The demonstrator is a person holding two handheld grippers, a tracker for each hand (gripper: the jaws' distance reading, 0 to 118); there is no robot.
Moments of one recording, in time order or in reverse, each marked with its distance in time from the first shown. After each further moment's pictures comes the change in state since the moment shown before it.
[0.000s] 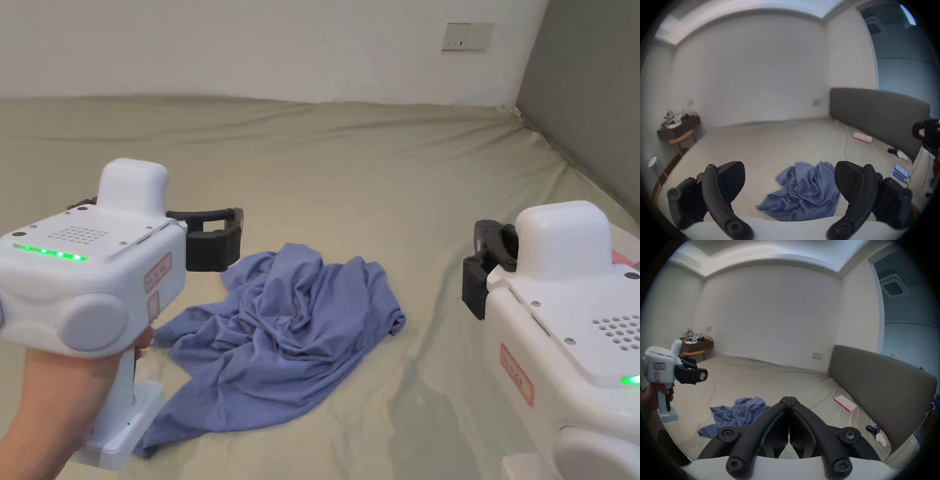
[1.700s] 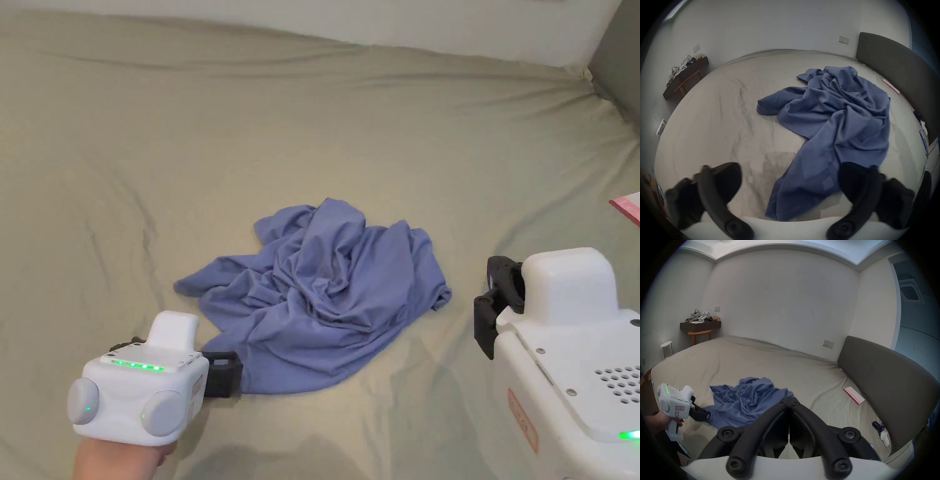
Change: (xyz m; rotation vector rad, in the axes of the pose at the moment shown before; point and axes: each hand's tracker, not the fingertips) left arm -0.047 -0.240 -0.070 -0.589 0.145 0.068; right arm -0.038 -0.060 -0.052 -0.172 0.047 0.098
